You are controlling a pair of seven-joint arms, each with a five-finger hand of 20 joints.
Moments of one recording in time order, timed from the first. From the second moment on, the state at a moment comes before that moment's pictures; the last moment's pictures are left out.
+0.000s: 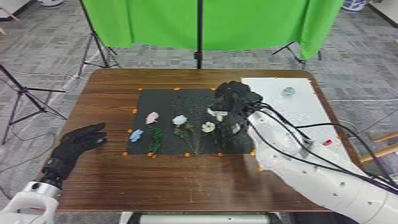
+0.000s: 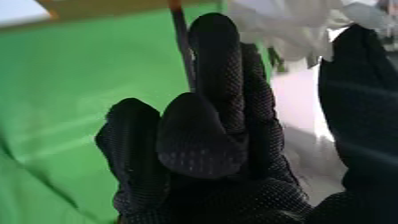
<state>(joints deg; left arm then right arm) 126.5 -57.6 -104.7 -112.6 66.1 -1.9 4.8 -60.1 -50.2 33.5 -96.5 -125.3 13.3 21.1</state>
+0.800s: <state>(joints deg) 126.5 -57.6 -104.9 -112.5 66.1 -2.3 4.8 -61.2 -49.4 29.4 -91.0 -132.8 26.2 18.8</state>
